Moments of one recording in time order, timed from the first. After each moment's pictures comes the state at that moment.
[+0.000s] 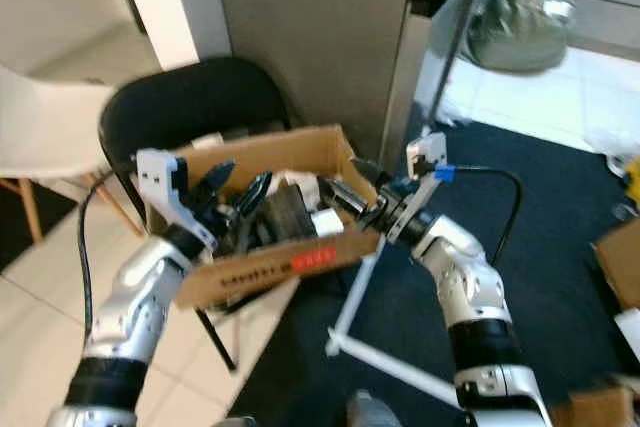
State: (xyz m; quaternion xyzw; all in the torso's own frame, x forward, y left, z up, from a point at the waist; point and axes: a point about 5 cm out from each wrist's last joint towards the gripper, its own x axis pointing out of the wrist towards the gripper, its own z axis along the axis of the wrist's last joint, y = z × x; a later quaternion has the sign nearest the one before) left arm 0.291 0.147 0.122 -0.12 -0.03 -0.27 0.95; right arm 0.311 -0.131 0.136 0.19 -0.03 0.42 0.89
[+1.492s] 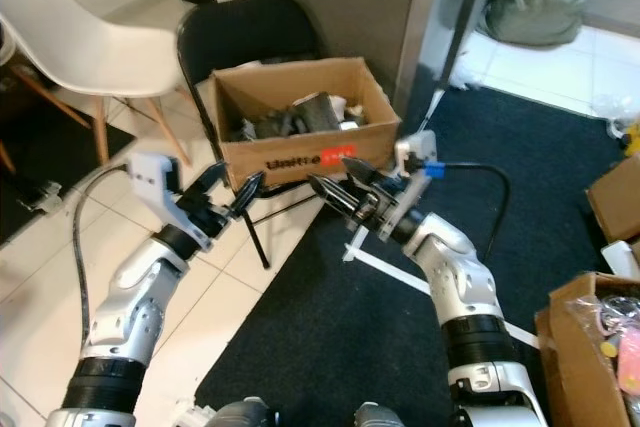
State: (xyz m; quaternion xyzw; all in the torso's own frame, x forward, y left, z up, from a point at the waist) left arm 0.293 0.146 0.124 -0.11 -0.04 -0.28 0.95; right arm 0.312 -0.135 0.136 0.19 -0.03 0.41 0.89
